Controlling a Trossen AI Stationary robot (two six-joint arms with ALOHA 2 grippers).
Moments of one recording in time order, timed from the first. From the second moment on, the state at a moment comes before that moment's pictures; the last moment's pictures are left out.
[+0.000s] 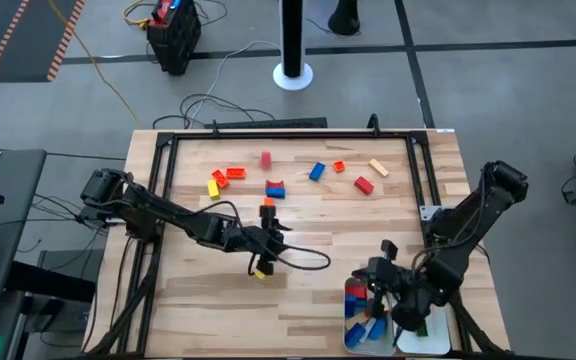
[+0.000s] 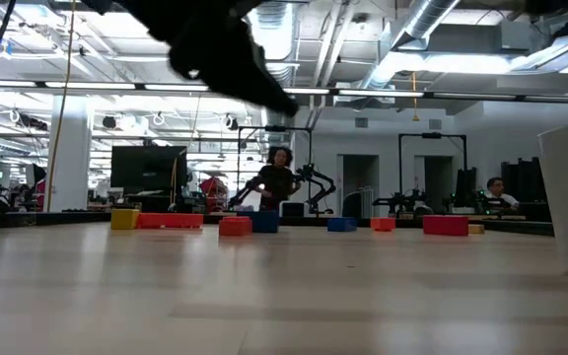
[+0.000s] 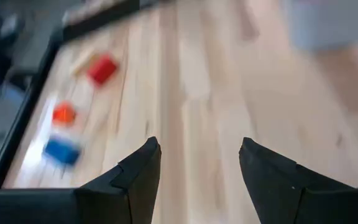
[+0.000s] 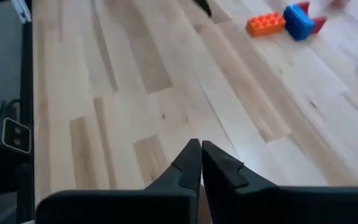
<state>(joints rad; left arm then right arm) -0.27 1.61 1.01 0.02 -0.44 0.18 0.87 1.43 1.09 -0.75 0.78 1.05</state>
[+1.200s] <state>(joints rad) 0.18 1.58 0.96 -0.17 -0.28 0.18 0.77 1.45 1.02 -0.62 0.87 0.80</state>
